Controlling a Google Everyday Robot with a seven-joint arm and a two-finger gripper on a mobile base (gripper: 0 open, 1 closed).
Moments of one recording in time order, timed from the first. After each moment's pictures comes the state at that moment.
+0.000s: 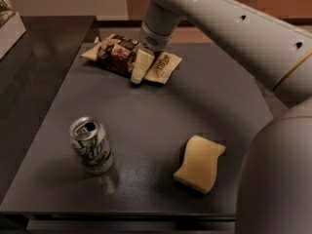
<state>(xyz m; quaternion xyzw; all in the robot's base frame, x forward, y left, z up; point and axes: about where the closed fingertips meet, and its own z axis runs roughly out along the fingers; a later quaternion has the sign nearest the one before) 0.696 0.031 0.876 -0.59 0.77 0.01 0.24</state>
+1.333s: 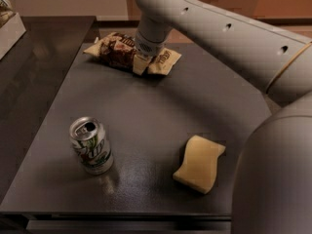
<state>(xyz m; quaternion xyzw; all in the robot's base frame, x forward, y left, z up) 0.711 0.037 0.858 -0.56 0.79 -0.02 0.25</state>
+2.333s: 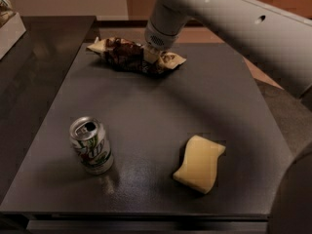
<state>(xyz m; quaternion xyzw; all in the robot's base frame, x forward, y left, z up) 0.683 0.014 0.892 -0.56 0.79 -0.01 0.27</state>
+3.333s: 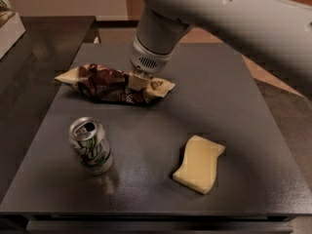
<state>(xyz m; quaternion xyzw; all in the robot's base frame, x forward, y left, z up) 0.546 0.048 0.902 -0.64 0.73 0.04 0.22</state>
